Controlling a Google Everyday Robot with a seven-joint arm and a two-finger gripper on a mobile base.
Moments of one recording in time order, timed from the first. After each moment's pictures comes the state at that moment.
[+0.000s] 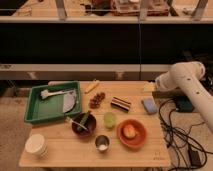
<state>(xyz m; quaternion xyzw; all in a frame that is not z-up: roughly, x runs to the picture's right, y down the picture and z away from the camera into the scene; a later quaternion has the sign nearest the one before) 0.284 0.001 0.788 -0.01 -0.16 -0.73 0.67</state>
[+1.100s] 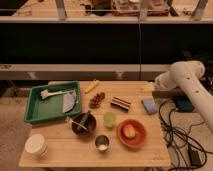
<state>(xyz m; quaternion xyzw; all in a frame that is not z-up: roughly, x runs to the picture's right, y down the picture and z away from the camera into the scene) 0.271 0.000 0.791 -0.01 -0.17 -0.75 0.64</state>
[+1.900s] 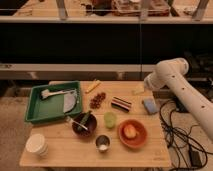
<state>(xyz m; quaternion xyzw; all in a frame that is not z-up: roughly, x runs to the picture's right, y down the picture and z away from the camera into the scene) 0.230 0.004 0.797 -0.02 -0.18 -0.78 0.60</state>
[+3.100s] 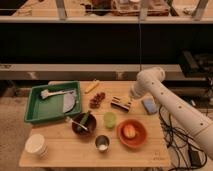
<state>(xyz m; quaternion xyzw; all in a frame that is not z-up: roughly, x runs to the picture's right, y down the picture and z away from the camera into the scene) 0.156 0.064 0.860 -0.03 -0.25 -0.81 0.54</state>
